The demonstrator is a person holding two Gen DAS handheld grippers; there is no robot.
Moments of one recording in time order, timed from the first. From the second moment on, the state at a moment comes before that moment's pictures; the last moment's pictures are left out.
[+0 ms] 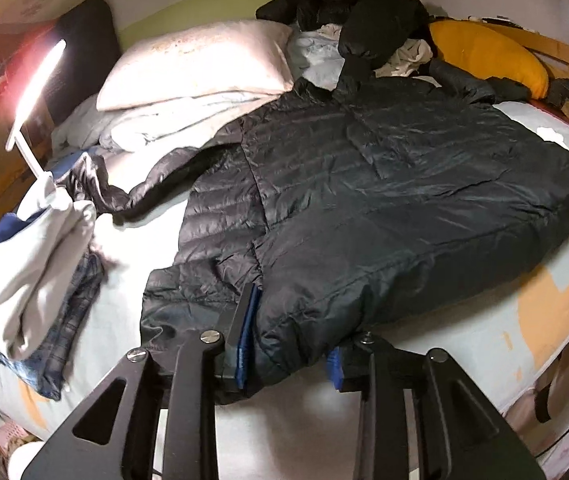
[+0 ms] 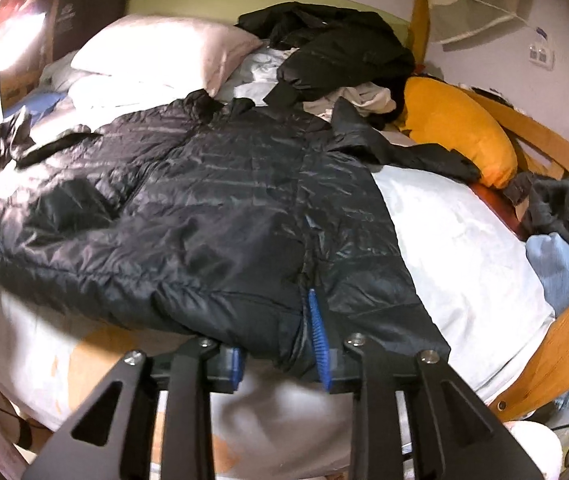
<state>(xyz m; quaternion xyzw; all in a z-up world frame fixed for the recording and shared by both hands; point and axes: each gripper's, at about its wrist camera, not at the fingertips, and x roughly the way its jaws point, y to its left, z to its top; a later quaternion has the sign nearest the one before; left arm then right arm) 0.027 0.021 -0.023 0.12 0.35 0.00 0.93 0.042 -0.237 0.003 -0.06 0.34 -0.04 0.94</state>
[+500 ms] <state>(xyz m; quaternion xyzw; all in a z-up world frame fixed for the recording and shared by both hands) 0.126 0.039 0.054 0.14 0.33 0.02 0.93 0.117 -0.245 0.067 -0.09 0.30 -0.07 0.95</state>
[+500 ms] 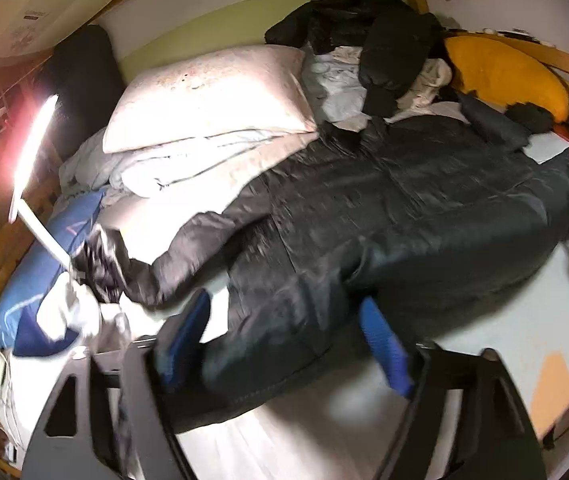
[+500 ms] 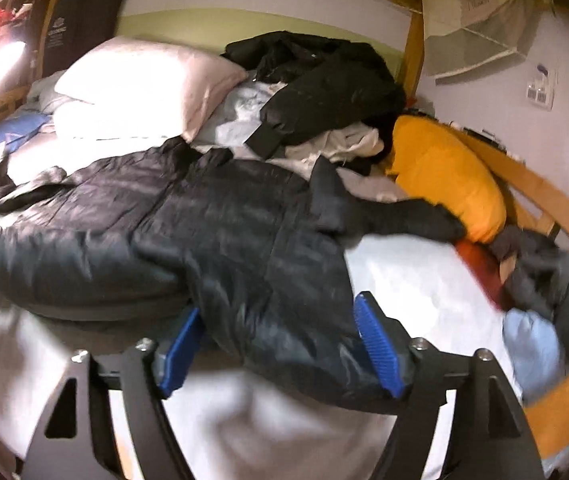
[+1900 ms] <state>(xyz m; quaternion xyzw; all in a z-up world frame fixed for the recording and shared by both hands) 0.225 0.139 -0.005 -0.05 0.38 0.04 0.92 0.228 -0.349 0.023 0.07 0.40 -0.06 0.91</state>
